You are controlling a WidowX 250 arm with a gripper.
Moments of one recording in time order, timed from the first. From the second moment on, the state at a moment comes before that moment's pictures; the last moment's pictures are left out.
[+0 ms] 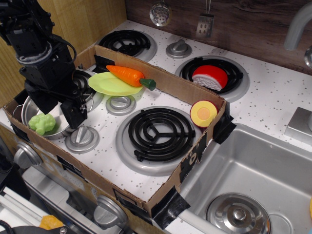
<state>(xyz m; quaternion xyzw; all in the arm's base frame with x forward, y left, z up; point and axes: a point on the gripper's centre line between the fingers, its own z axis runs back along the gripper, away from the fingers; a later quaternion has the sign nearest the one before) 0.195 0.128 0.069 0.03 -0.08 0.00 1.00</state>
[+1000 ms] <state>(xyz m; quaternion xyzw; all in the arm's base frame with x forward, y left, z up) 0.224 0.116 0.084 0.09 -0.06 0.19 0.98</state>
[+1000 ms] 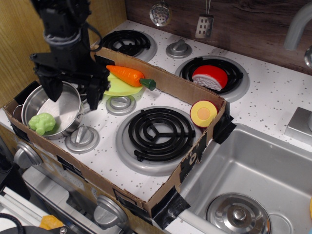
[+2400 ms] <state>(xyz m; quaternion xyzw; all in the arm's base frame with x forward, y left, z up) 0.338 0.148 0.056 0.01 -0.09 0.56 0.82</state>
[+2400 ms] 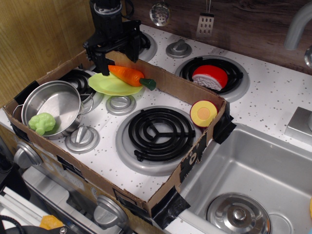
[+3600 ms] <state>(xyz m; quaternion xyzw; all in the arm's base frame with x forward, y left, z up) 0.343 0.140 0.024 -0.05 -0.04 0.65 0.76</state>
